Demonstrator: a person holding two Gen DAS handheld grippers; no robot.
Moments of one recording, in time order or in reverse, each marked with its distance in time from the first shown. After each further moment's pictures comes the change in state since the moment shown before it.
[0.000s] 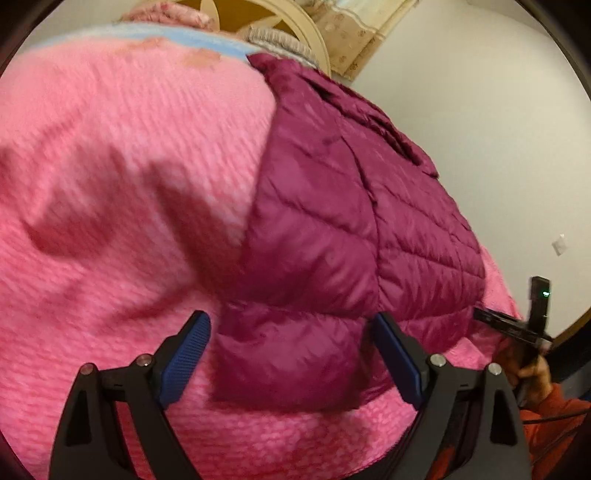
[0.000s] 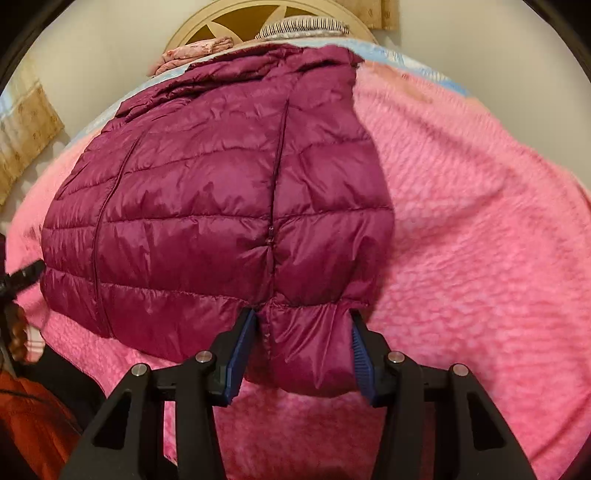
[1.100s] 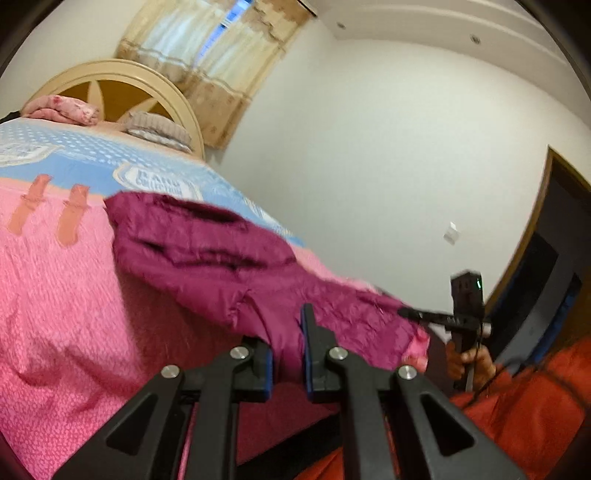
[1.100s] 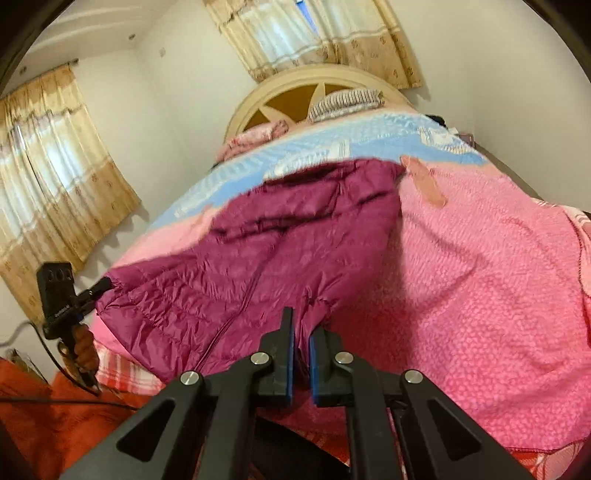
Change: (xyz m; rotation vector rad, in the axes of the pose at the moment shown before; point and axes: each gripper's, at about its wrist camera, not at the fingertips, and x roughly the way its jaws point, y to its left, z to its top) left arm -0.132 -0.090 0.041 0.262 -0.292 -0.354; right arm -0.162 -0.015 0.014 0.074 -0.329 0.330
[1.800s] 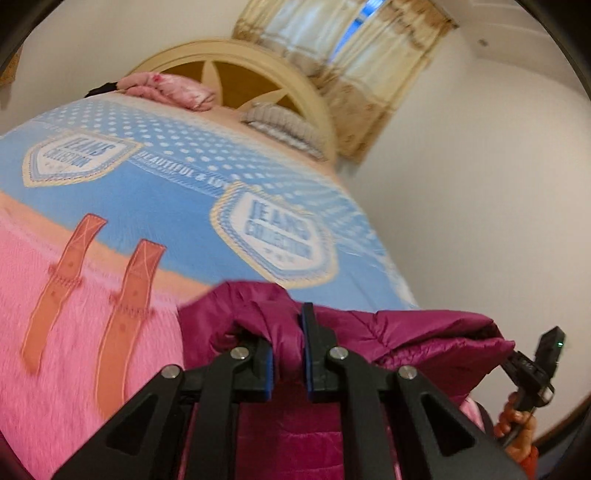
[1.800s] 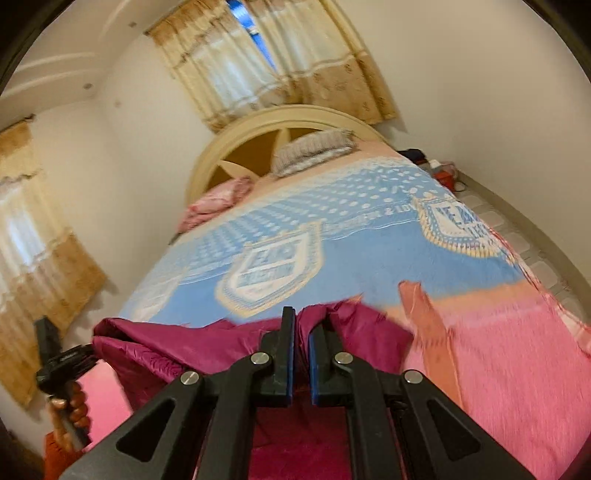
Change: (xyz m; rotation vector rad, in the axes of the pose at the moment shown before) left arm 0.196 0.153 0.207 -0.256 0.032 0.478; right arm 0.193 -0.069 0.281 0.116 -0.123 -0.112
